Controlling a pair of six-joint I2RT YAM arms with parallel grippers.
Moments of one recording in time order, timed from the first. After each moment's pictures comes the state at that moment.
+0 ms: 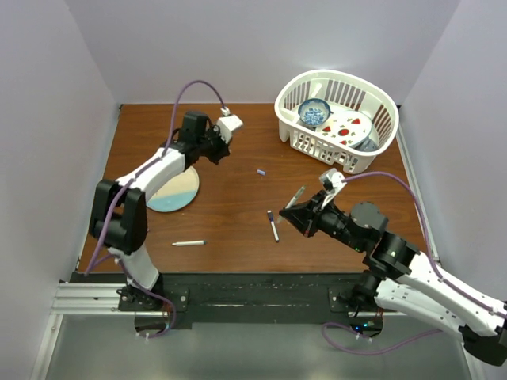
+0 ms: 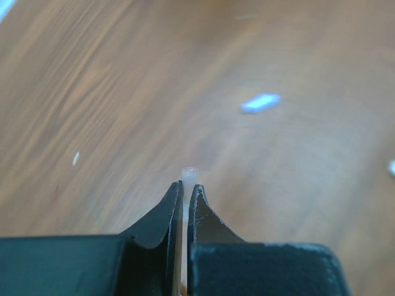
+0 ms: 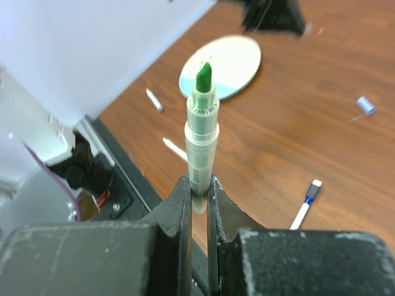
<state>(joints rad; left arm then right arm) -0.32 1.76 1.31 -0.22 0.36 0.39 0.92 0.63 0.67 -0.14 0.02 0.43</state>
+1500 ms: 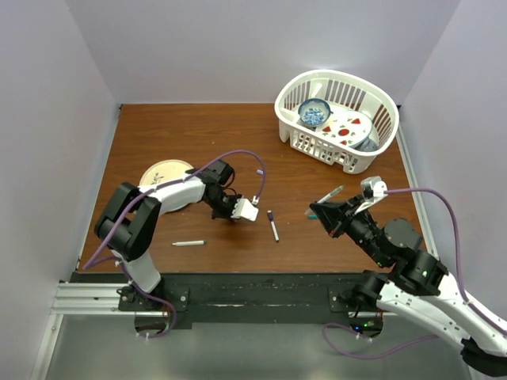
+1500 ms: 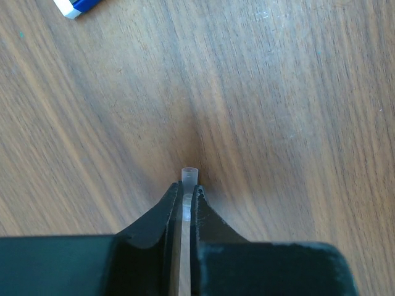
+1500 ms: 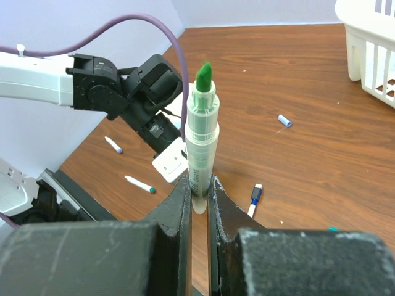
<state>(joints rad) -0.55 1.73 1.02 -0.60 0.52 1.27 0.92 0.38 0.68 -0.31 0.28 0.41</state>
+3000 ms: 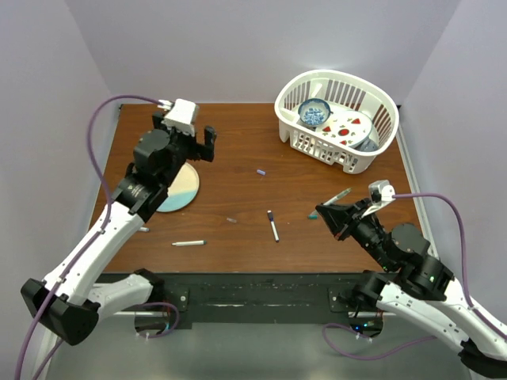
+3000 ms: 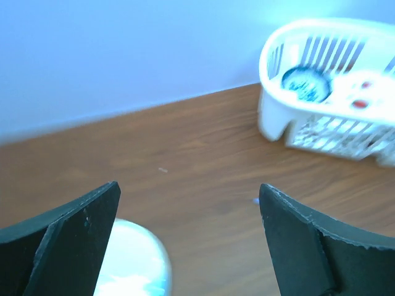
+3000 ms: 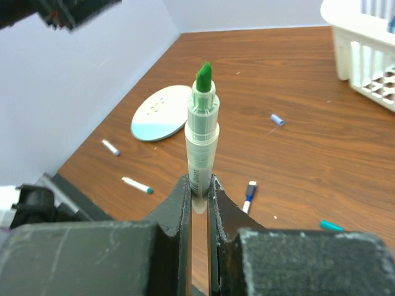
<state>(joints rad) -0.50 1.07 1.12 -0.14 -0.20 0.05 0.92 0.32 0.68 -0.37 0.31 0.41</state>
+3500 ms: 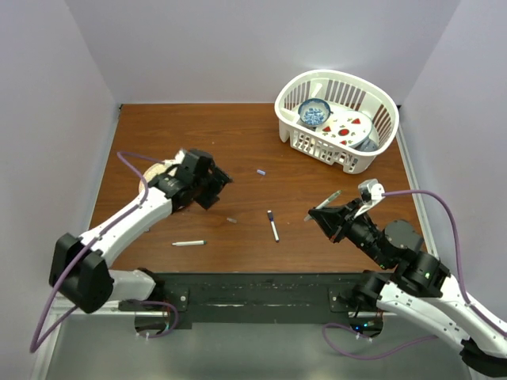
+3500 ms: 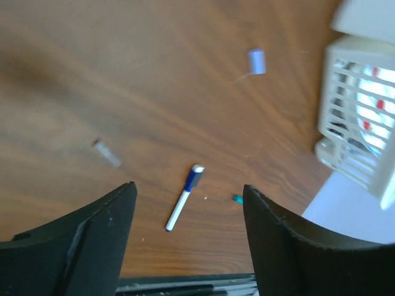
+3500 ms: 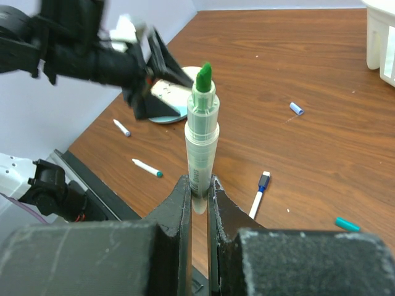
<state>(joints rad) -0.54 1.30 0.99 -0.56 -0.13 -1.35 0.92 0.36 0.68 -0.37 0.21 0.41</state>
